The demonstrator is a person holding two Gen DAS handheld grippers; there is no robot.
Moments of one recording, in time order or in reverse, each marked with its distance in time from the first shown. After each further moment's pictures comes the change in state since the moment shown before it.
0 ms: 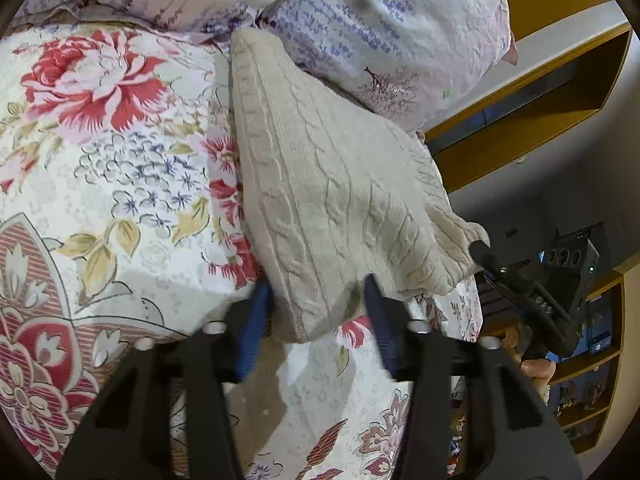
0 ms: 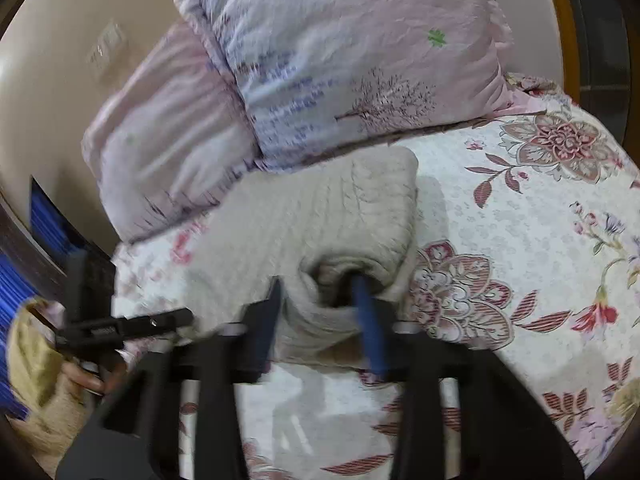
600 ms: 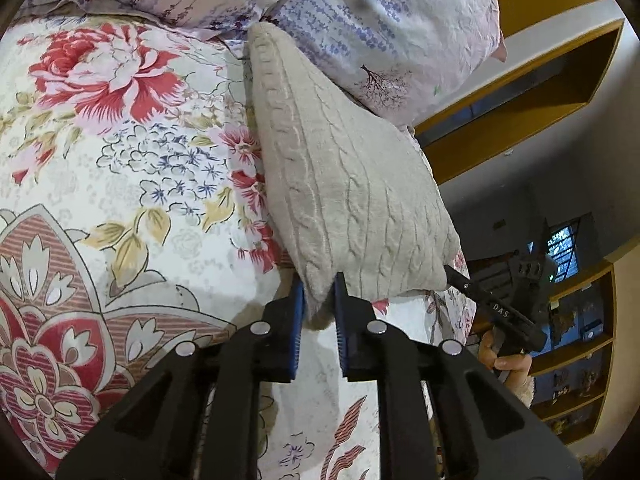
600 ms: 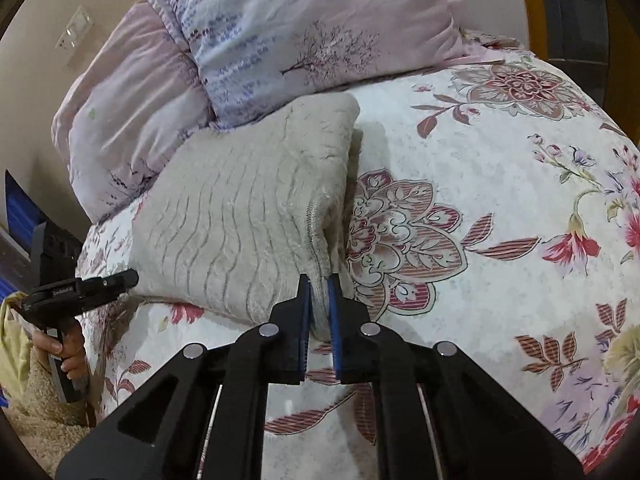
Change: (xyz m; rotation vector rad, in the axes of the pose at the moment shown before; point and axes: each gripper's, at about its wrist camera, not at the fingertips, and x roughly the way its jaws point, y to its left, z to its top) left arm -0.014 0.019 -0.005 0.035 0.015 -0.048; right arm 0.003 -0.042 -0.038 0.060 0.091 -0.063
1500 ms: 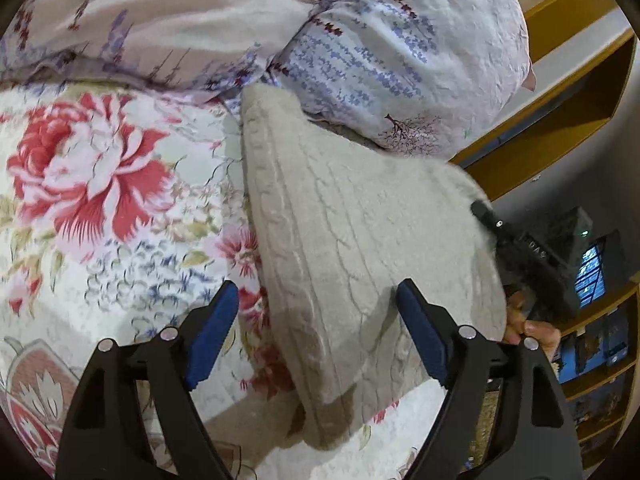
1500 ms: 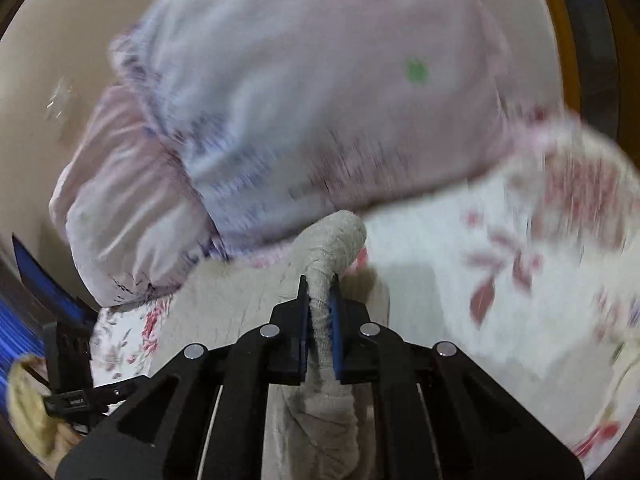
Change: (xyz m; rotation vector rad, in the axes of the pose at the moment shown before) left arm 0.026 -0.011 0.059 -0.008 -0.108 0.116; right arm 0.035 0.019 0.123 0.013 -0.234 0.031
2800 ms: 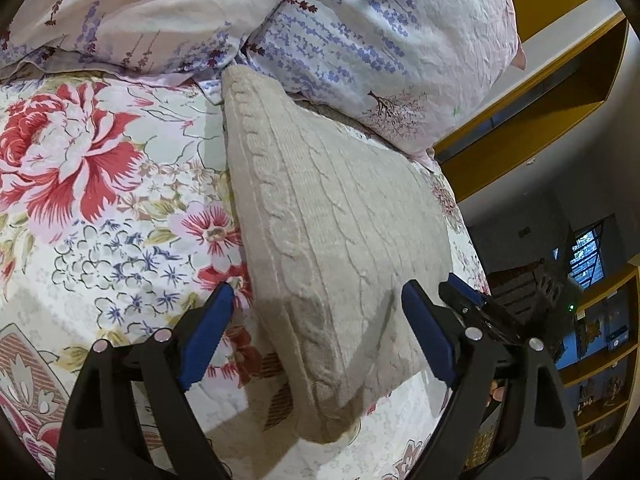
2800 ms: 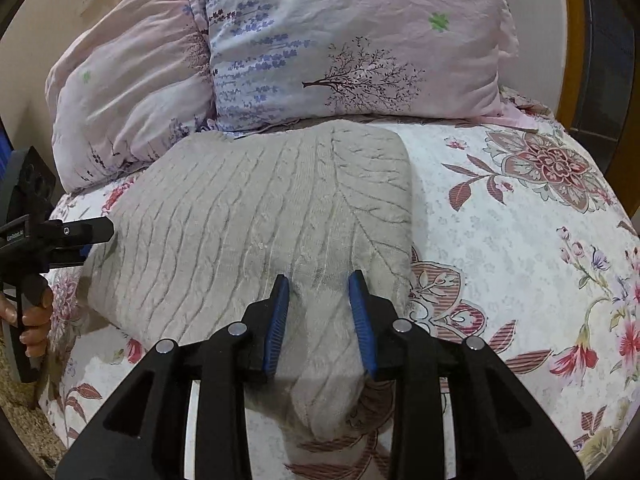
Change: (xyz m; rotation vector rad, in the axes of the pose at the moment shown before) left arm 0.010 -0.014 -0.014 0.030 0.034 -0.019; right arm -0.019 0.023 -0.090 -0.227 0.170 -0.126
